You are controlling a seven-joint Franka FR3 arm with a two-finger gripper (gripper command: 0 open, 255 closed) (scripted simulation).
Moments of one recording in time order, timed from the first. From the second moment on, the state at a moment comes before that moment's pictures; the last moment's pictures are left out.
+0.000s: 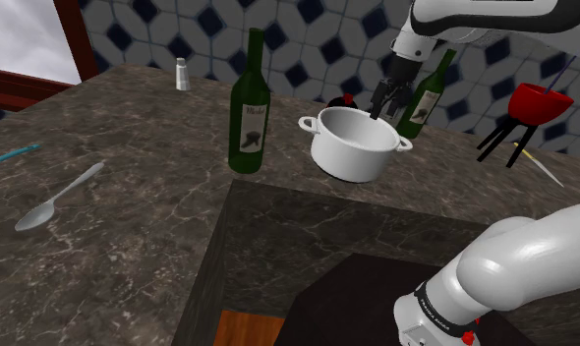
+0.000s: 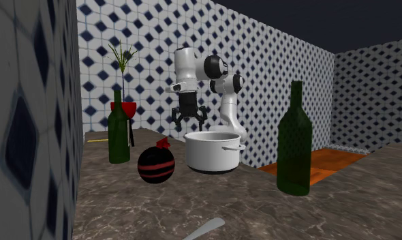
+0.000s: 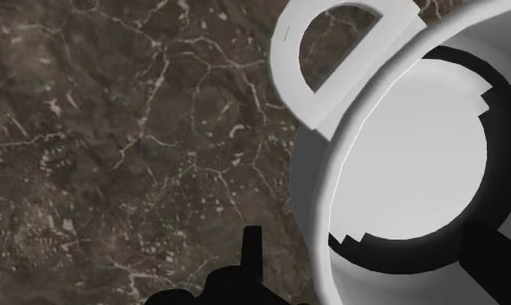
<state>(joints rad) -0.08 -0.37 -0.17 -2.10 -0.01 1.69 -0.26</state>
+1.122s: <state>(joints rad) -0.09 -0.34 -0.19 -2.19 -0.02 1.79 -0.27</state>
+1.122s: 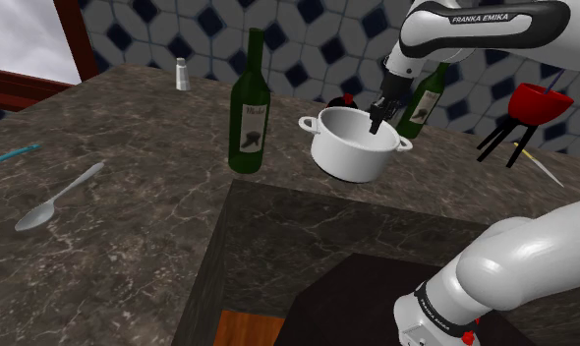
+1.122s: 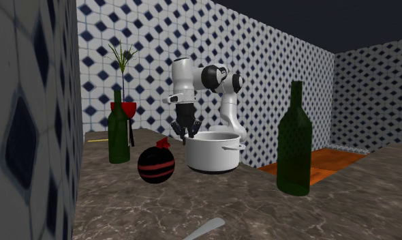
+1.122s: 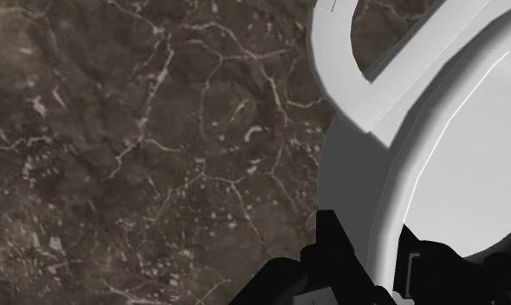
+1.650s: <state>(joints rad) -0.09 -0.34 -0.19 -2.13 -0.02 1.74 -0.27</state>
